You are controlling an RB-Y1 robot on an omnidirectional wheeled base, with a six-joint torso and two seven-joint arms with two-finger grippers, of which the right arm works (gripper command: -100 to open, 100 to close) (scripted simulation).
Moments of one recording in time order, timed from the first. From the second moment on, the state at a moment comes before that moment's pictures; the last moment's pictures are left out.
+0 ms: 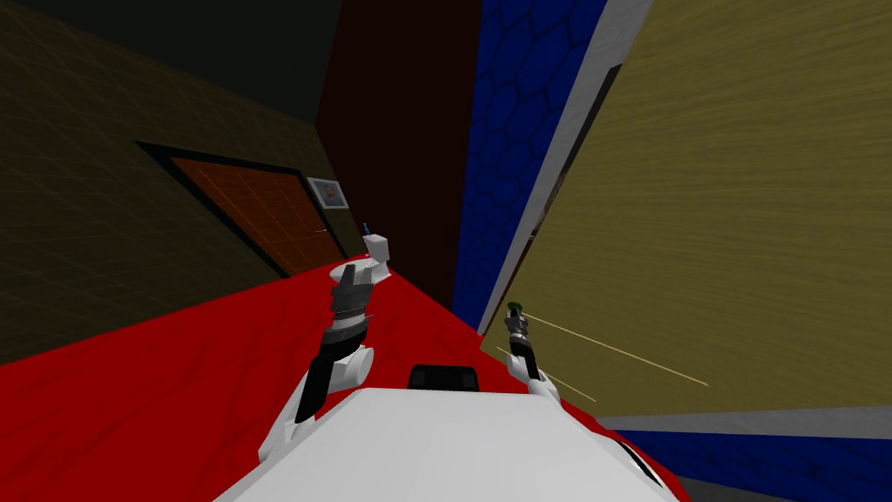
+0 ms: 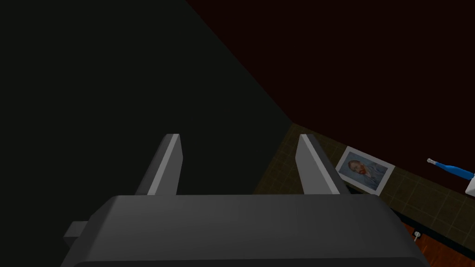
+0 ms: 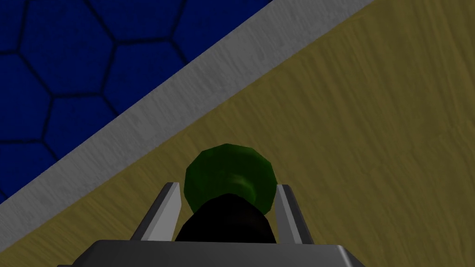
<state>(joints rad) -0.10 -0.20 -0.21 -0.60 -0.26 -0.84 -0.61</state>
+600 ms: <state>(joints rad) -0.11 -0.20 -0.20 -0.59 -0.30 -0.85 -0.75</state>
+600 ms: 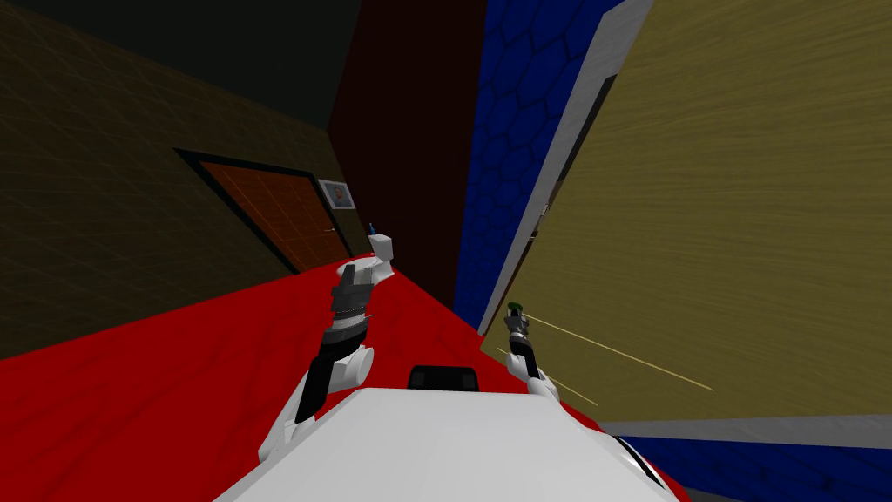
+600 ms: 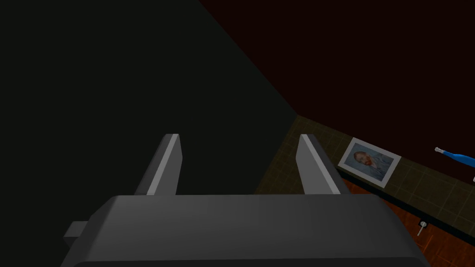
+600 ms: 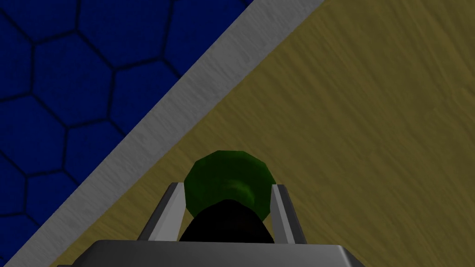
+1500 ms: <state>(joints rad) -0.11 -0.20 -0.18 -0.61 -0.36 -0.84 -0.97</state>
